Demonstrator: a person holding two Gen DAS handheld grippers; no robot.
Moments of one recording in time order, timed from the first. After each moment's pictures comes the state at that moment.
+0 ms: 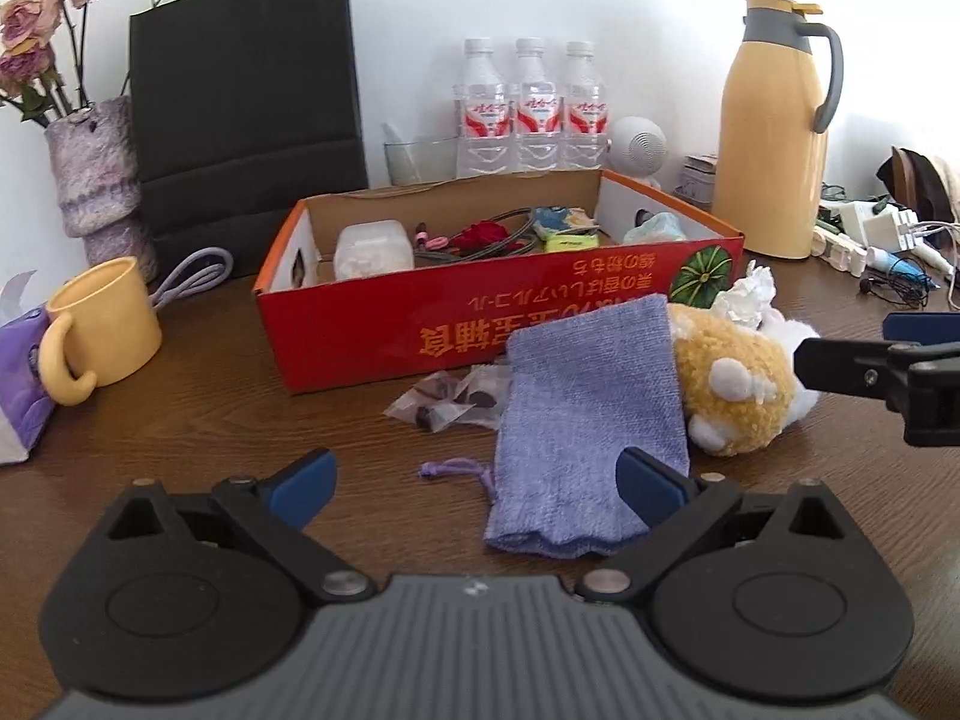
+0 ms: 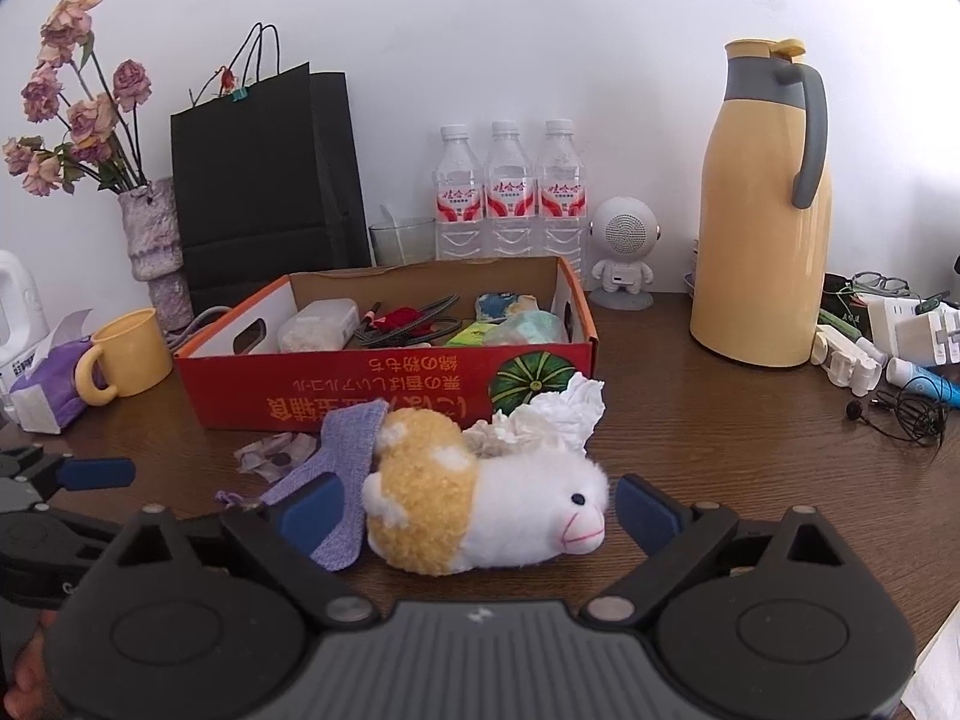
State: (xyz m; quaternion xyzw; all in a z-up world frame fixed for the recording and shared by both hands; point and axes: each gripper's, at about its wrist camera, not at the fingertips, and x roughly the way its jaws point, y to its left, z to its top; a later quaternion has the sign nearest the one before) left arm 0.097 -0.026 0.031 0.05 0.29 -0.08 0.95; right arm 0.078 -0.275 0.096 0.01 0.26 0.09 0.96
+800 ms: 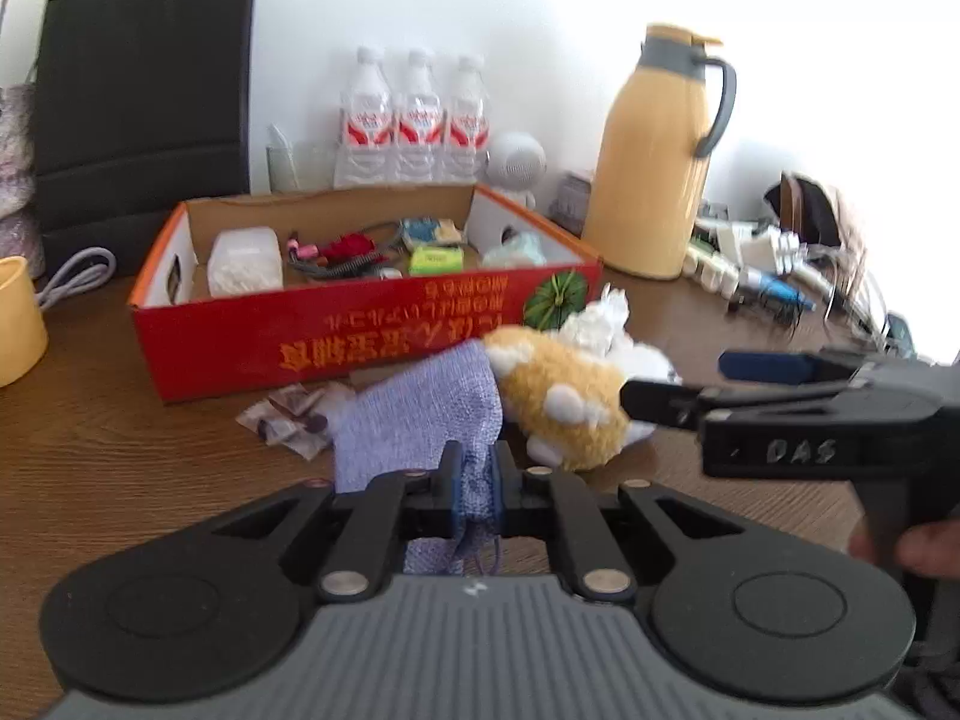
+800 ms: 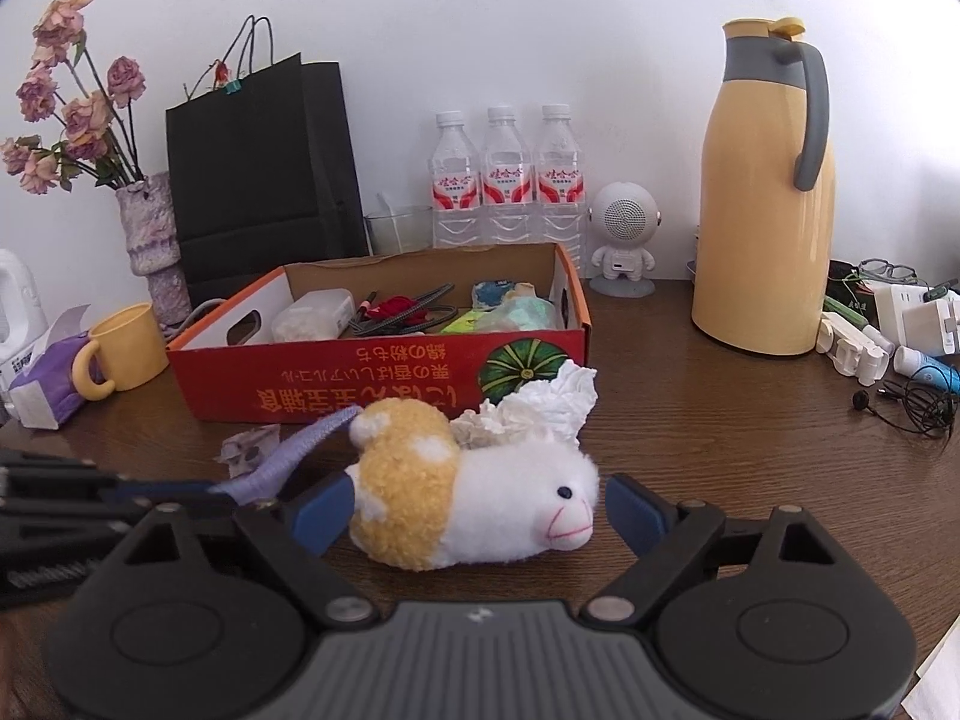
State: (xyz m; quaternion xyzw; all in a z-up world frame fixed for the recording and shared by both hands) left arm 0.074 -0.031 0.066 -0.02 0.29 -0.18 0.94; right arm 0.082 -0.280 0.091 0.01 0.26 0.10 0.96
